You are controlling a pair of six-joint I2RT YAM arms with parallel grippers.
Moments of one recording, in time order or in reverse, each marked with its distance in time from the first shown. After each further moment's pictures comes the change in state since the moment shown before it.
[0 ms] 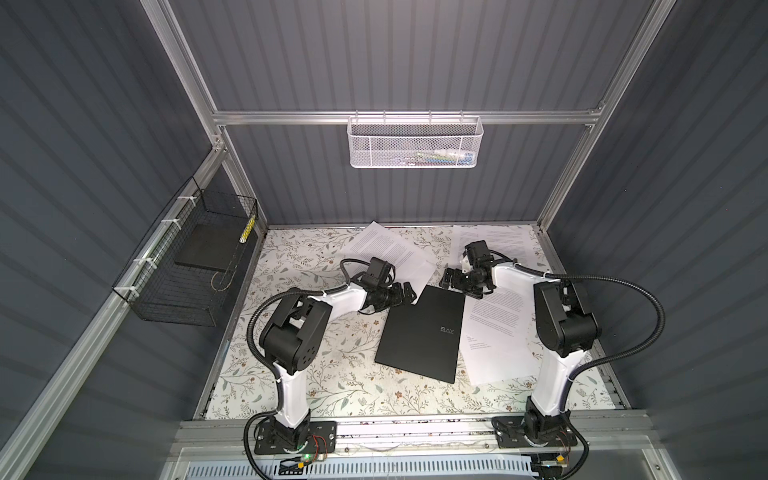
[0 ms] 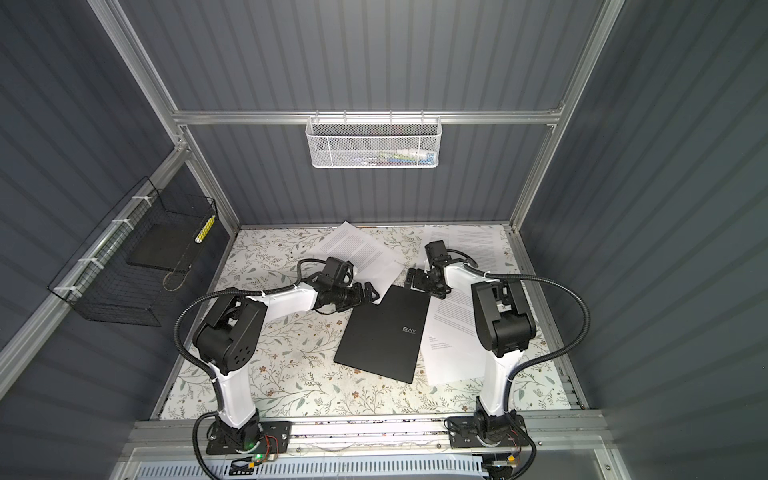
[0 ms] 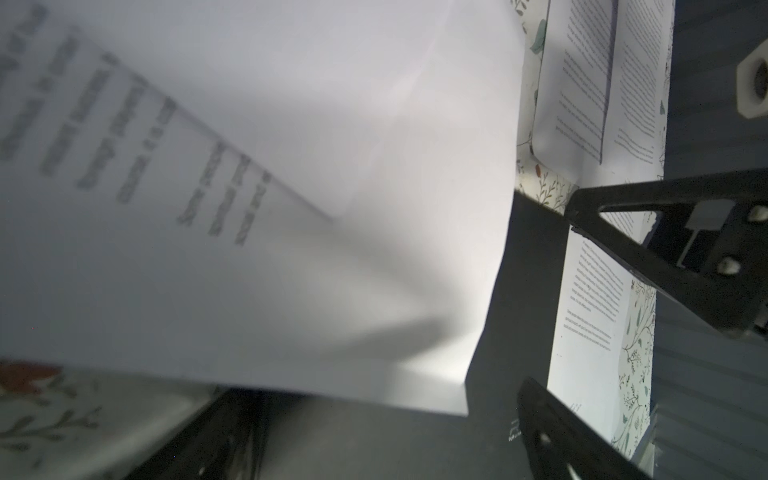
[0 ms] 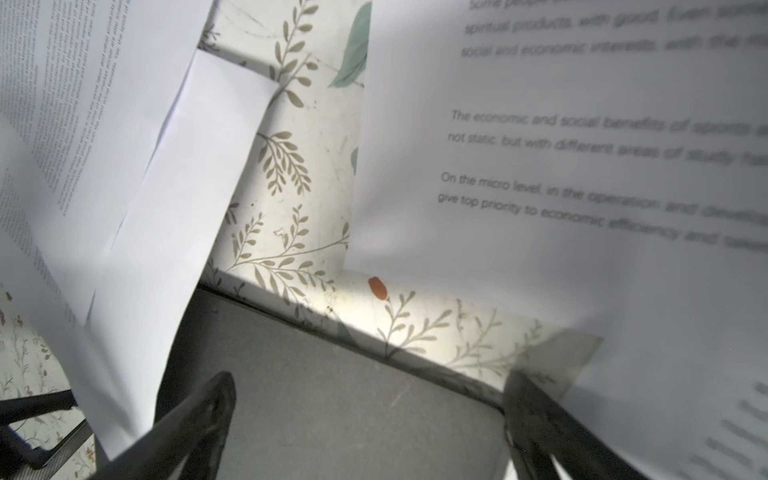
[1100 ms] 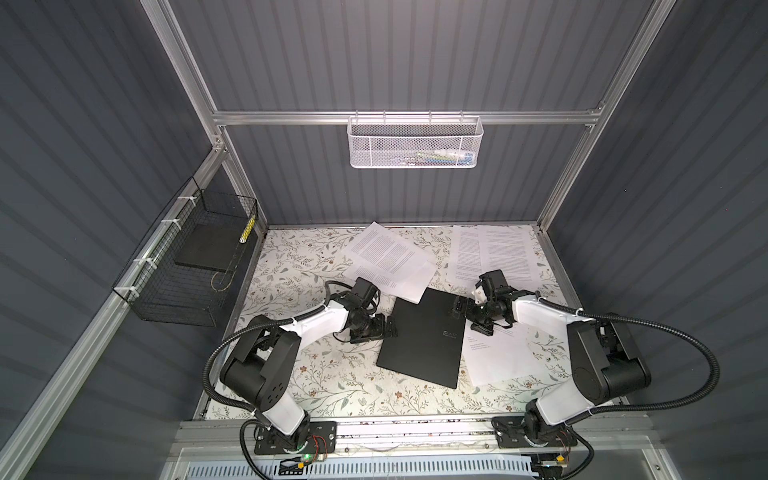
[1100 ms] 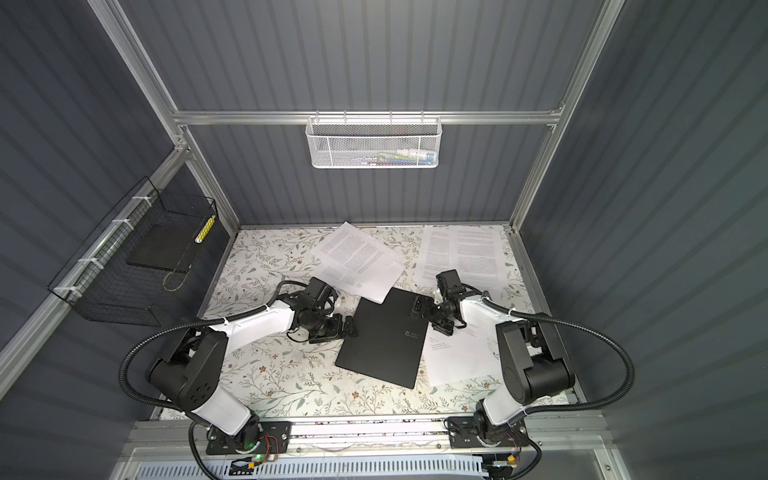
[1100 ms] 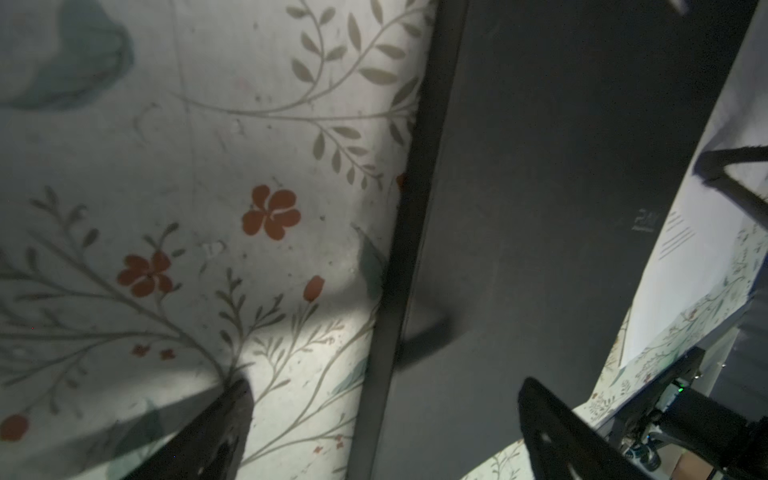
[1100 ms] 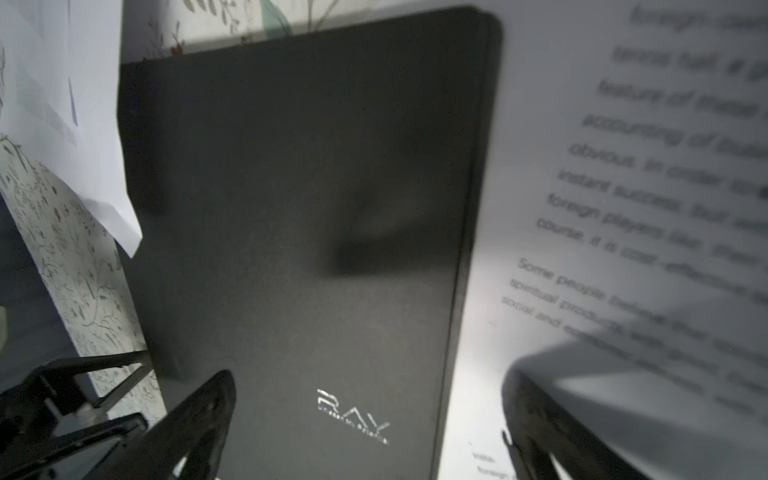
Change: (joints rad) left arm -0.003 -0.319 -0.272 -0.354 0.041 0.152; right arm 0.015 -0.393 -0.467 0.037 -0.124 0.179
